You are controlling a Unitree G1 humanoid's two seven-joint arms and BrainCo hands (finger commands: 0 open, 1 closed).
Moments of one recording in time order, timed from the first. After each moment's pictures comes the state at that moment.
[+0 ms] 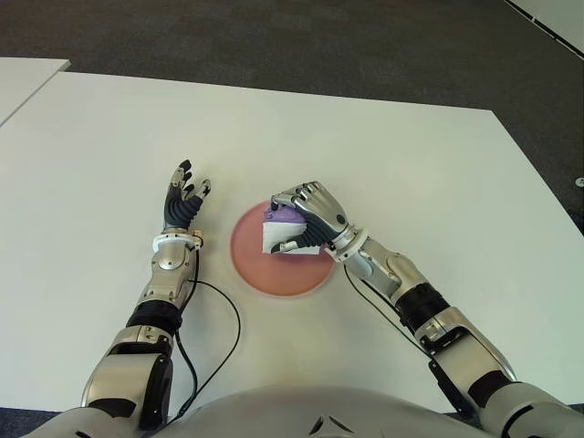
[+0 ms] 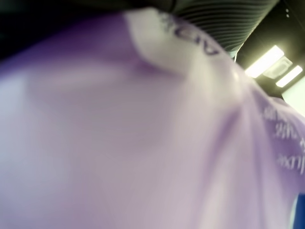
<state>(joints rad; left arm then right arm) -0.30 0.13 0.11 0.79 0.03 -0.47 0.17 -0.42 -0.38 0.53 0.43 -0.90 -0.60 -0.52</state>
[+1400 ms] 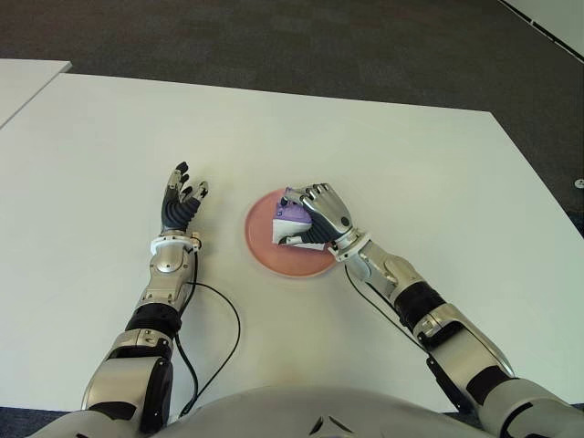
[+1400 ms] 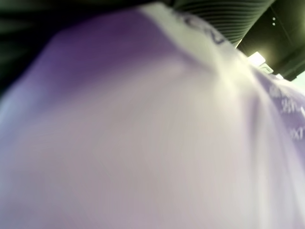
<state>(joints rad) -0.29 0.12 0.13 0.78 0.03 -0.48 0.17 -0.44 -0.37 0.57 0.57 -0.94 -0.54 -0.65</state>
